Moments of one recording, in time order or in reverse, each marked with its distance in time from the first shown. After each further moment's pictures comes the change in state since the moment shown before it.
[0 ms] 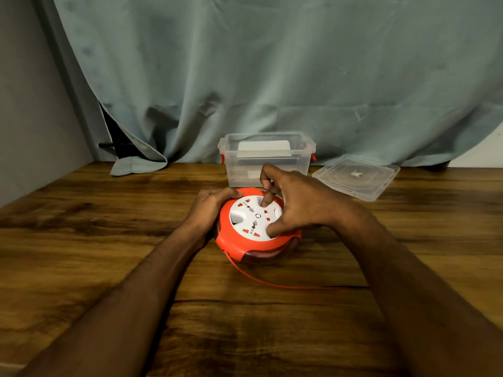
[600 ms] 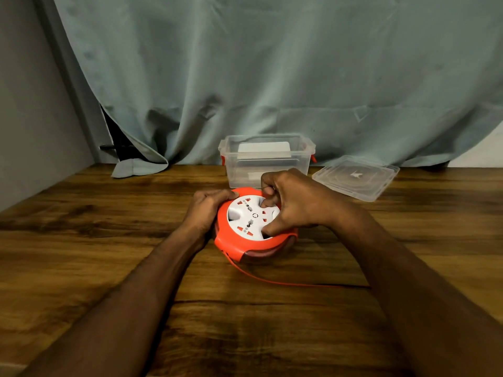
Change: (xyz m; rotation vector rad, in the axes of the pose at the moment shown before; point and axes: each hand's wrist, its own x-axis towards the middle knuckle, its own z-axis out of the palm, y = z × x) left_hand 0.003 -0.003 -0.003 -0.038 0.079 0.032; right_hand 0.004 0.000 0.001 0.055 0.004 0.007
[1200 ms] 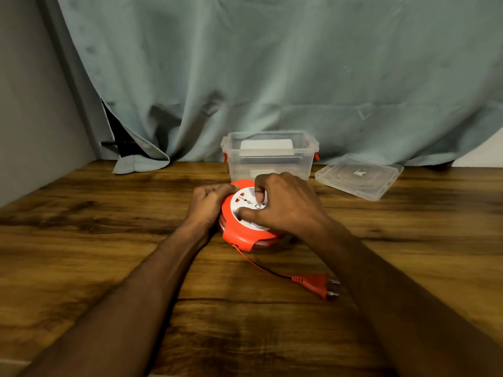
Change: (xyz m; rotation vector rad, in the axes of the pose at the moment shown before) left_hand 0.003 -0.001 0.003 -0.068 0.069 0.067; right_hand 0.015 -0.011 0.040 -0.301 0.377 0.134
